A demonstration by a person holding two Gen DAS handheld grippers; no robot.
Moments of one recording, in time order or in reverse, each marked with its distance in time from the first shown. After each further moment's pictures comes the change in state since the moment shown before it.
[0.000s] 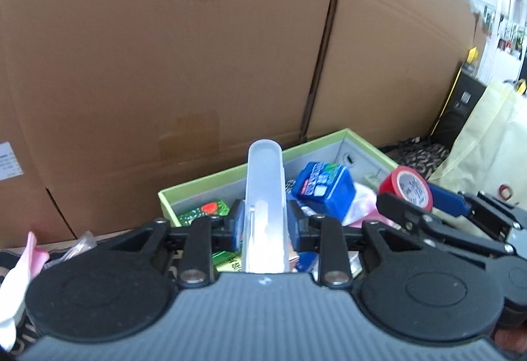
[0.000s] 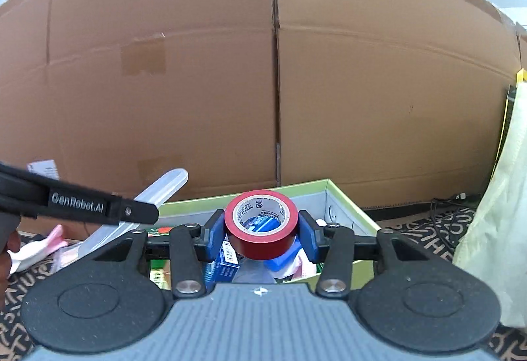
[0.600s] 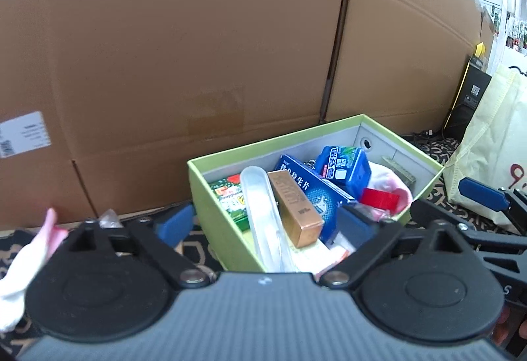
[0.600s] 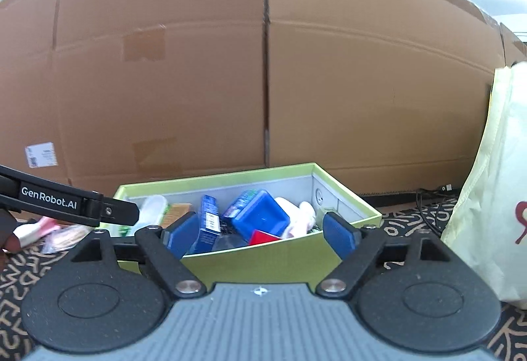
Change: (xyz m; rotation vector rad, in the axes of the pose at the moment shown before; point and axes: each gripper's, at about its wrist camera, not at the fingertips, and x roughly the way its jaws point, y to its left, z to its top) left arm -0.025 0.010 -0.042 0.000 -0.055 0.065; right arm -0.031 0.000 -0.033 -0.014 -0.050 -0.023
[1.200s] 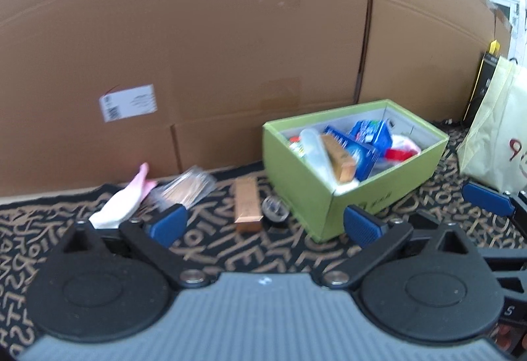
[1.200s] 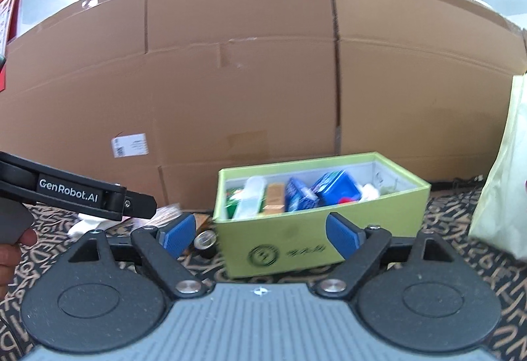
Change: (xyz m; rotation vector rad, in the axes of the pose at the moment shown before) left arm -0.111 0.028 -0.055 -0.016 0.007 0.148; right arm -0.081 0.065 -0.020 -0.002 0.011 0.156
